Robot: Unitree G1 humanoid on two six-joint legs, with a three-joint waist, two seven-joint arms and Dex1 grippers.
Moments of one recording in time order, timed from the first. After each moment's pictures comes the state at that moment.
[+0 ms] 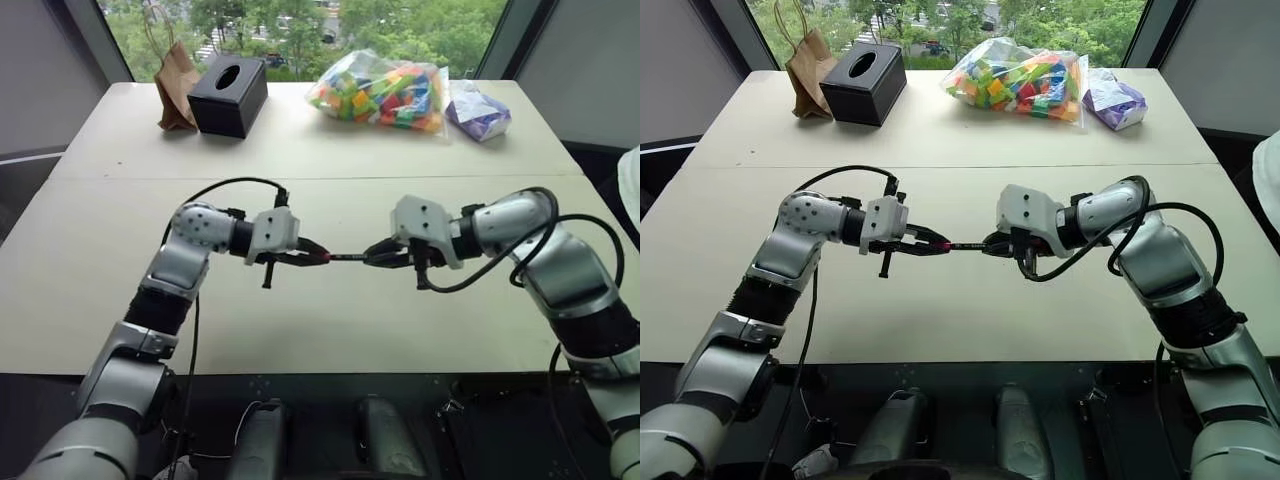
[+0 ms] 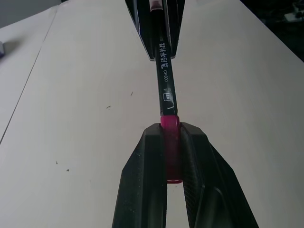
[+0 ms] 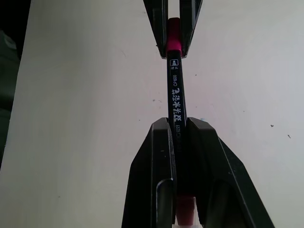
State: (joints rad) left arm -0.72 0.46 -0.22 0.30 -0.11 -0.12 -1.37; right arm -0.68 -0.77 0.27 -0.24 0.16 0.60 1.23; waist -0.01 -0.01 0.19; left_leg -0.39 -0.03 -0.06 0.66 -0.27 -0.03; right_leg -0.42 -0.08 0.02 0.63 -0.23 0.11
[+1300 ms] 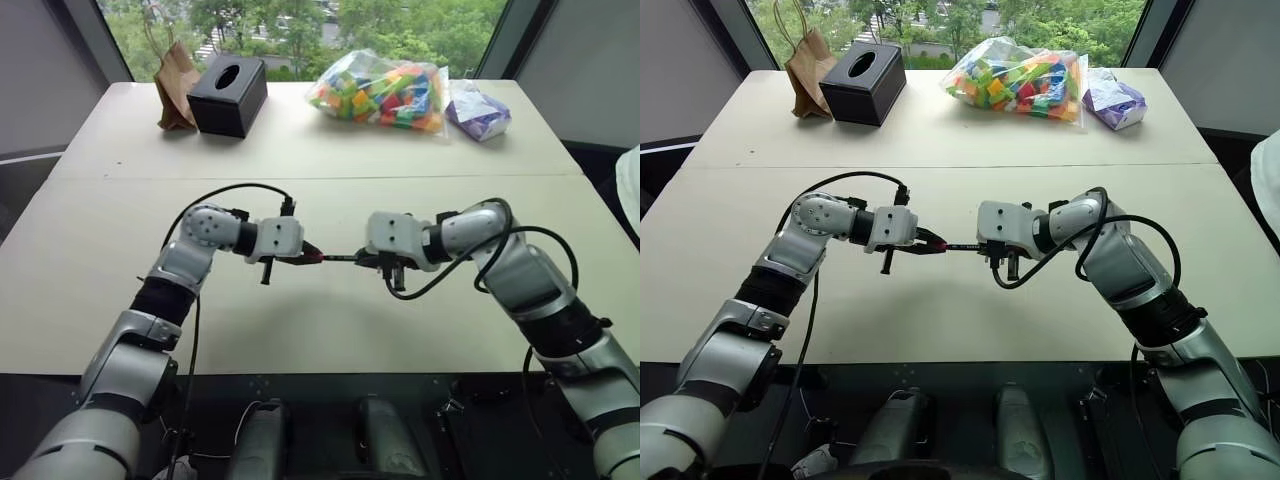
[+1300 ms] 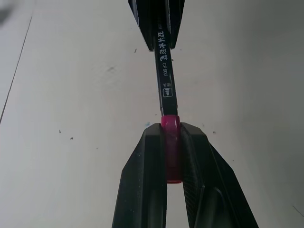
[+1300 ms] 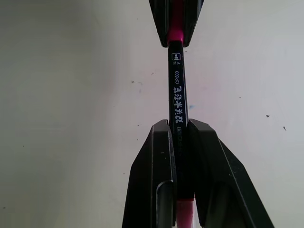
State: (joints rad) left arm -0.78 0.46 -0.26 0.47 0.00 -0.27 -1.31; right arm -0.69 -0.69 0.36 -0.21 -0.05 0.56 1.17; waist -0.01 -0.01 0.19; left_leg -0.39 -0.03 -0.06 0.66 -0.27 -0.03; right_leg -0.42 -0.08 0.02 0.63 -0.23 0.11
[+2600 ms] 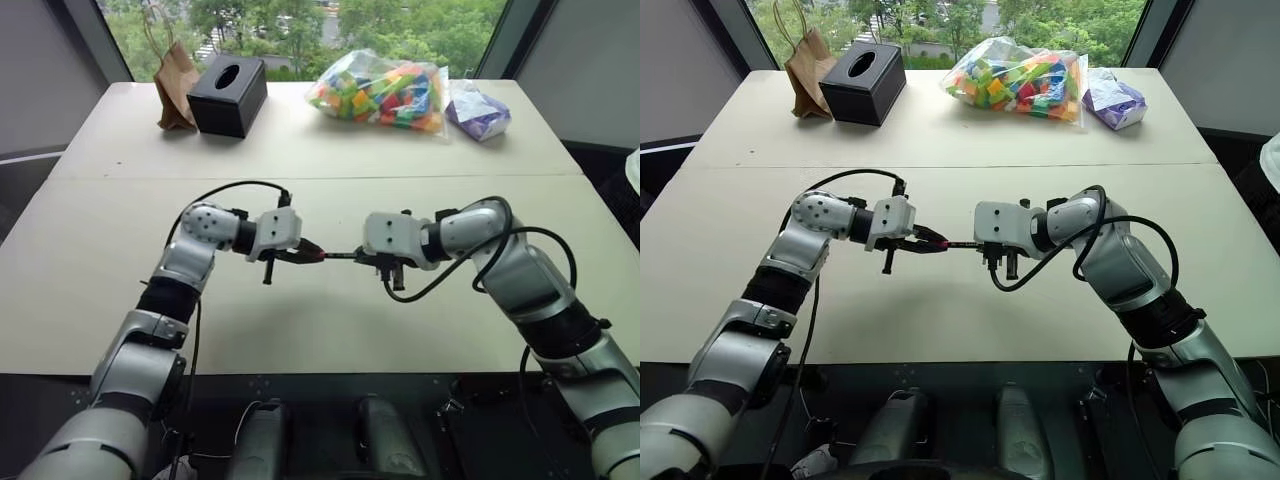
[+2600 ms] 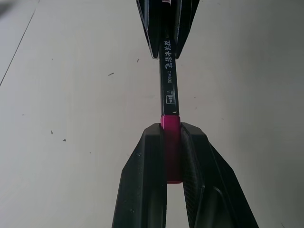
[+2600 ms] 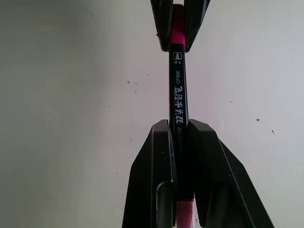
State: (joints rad) left arm -0.79 0.40 -0.22 0.50 -0.01 -0.18 -1.37; right arm -0.69 -0.68 0.38 -0.23 -0.11 0.56 1.18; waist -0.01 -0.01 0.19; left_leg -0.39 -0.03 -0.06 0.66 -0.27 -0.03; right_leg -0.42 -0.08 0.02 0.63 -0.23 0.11
